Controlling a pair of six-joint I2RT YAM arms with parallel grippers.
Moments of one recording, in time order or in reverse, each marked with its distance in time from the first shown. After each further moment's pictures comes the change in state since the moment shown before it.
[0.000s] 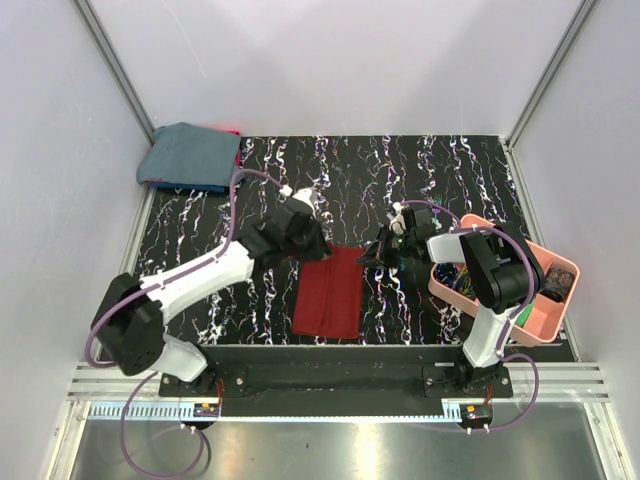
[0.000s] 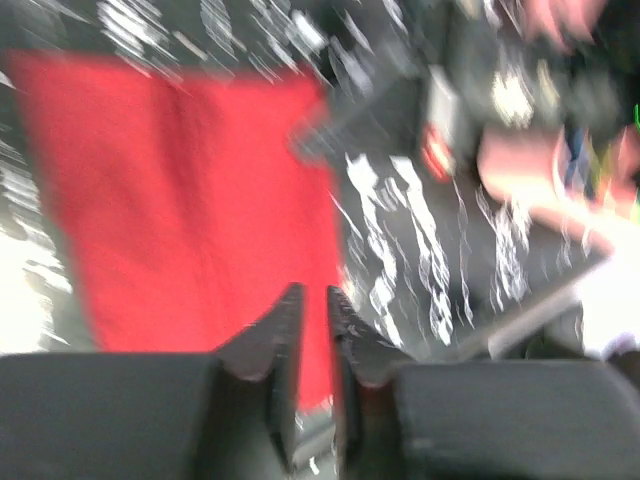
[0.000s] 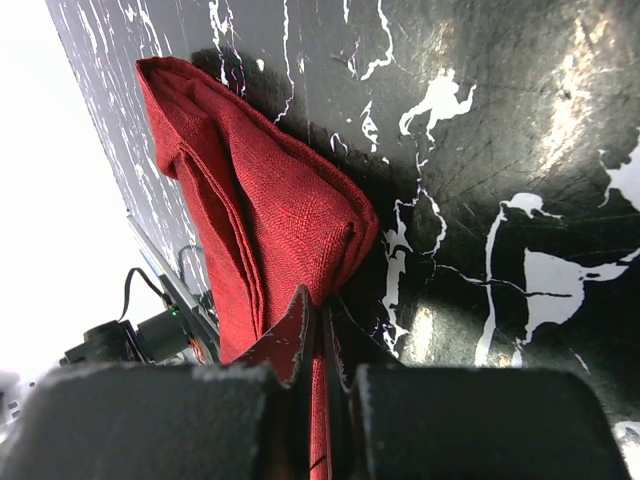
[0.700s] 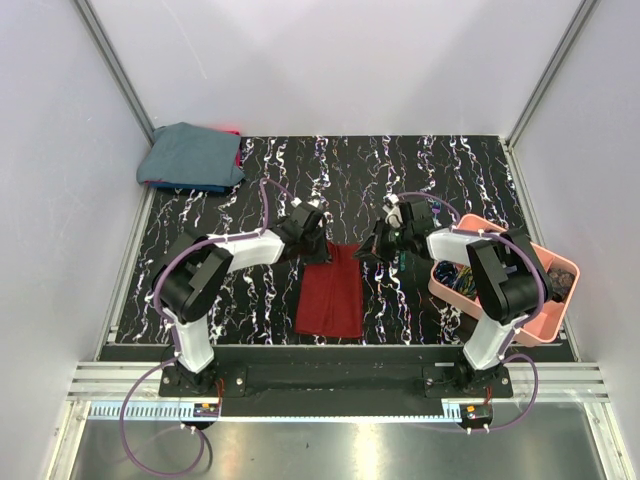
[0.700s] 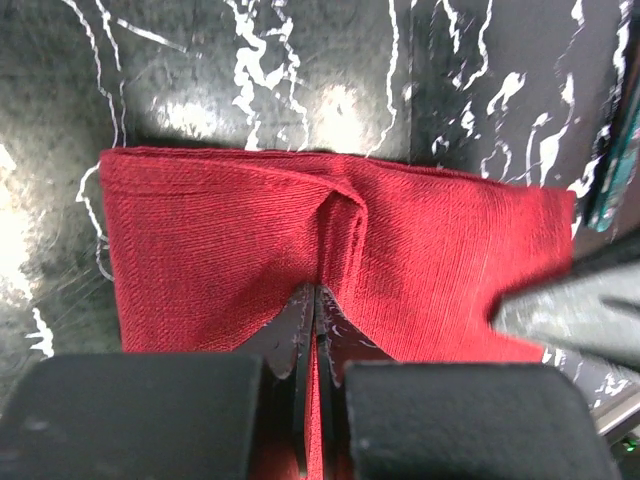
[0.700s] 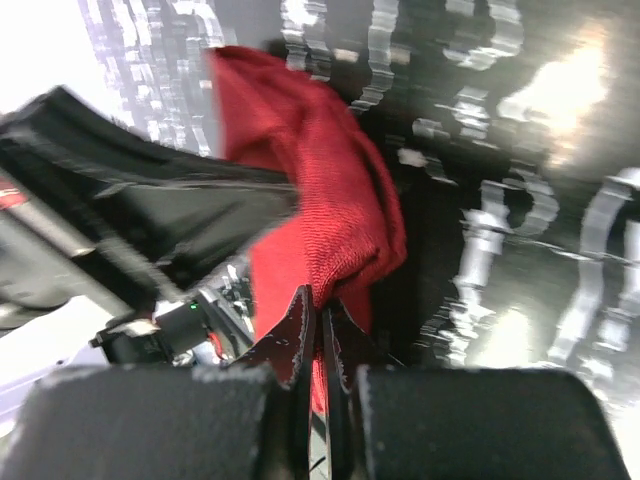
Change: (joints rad) left arm 0.140 0.414 0.024 0.214 0.091 0.005; right arm 0.030 -0.076 0.045 -0.103 0.017 0.019
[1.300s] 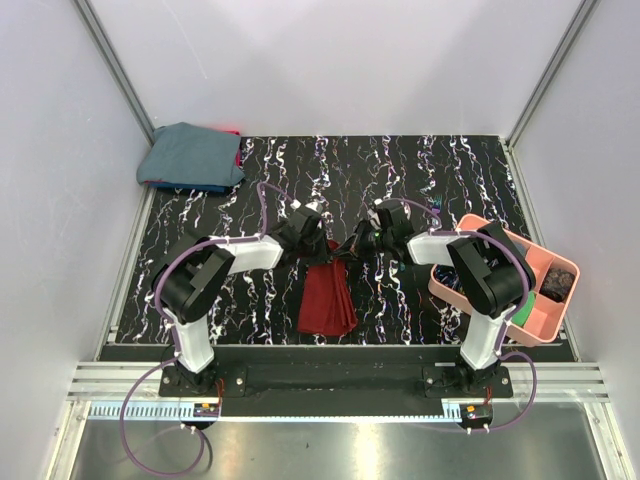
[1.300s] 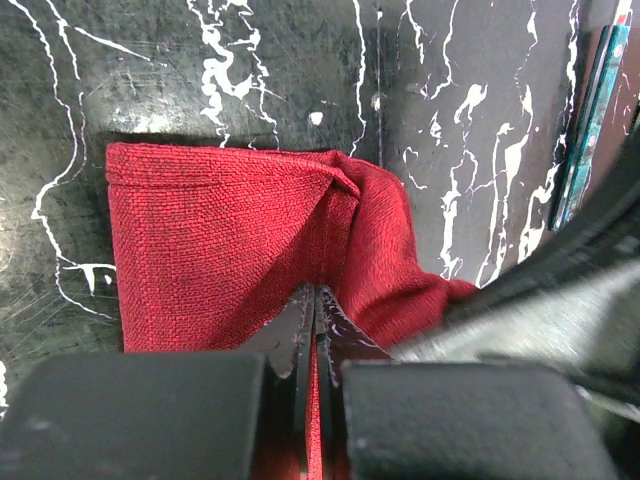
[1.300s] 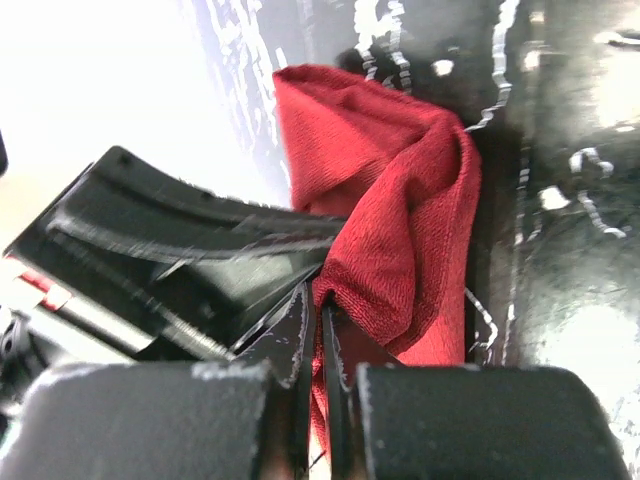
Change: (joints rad) left arm -0.005 0.002 -0.067 0.145 0.029 -0.042; right arm 0.145 0.070 0.041 0.163 0.093 0.299
